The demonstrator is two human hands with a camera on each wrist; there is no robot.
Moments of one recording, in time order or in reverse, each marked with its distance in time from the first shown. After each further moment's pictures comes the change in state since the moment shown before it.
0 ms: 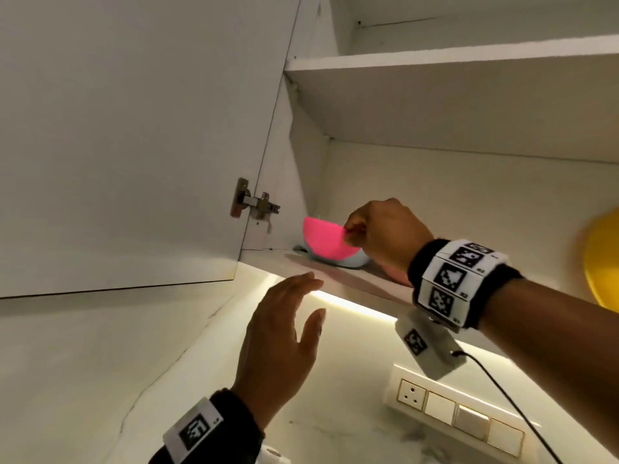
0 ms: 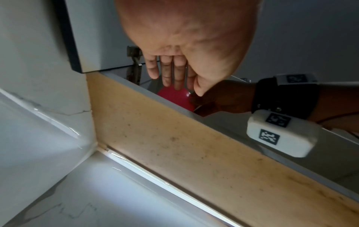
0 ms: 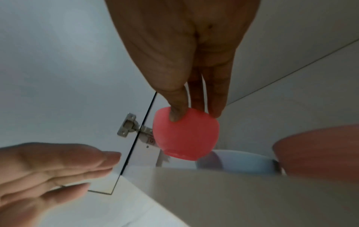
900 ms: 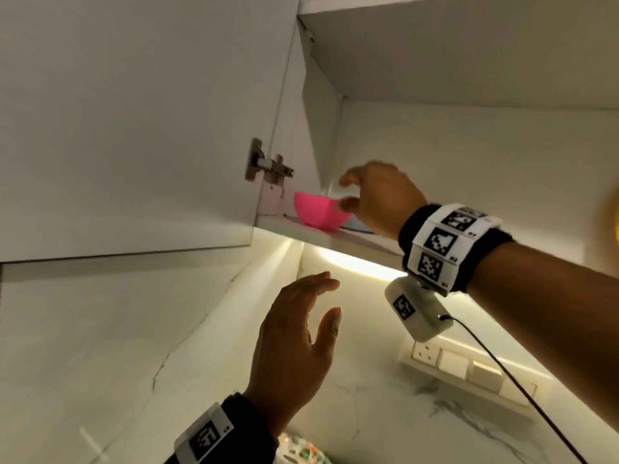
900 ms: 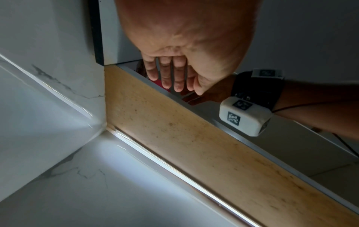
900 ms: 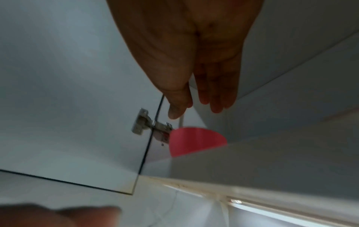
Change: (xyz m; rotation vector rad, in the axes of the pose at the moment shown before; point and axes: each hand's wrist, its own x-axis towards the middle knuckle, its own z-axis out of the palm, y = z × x) left_hand -0.042 0.004 -0.010 -0.071 -0.048 -0.044; right_hand -0.005 -0.035 0.015 0.036 0.001 0.086
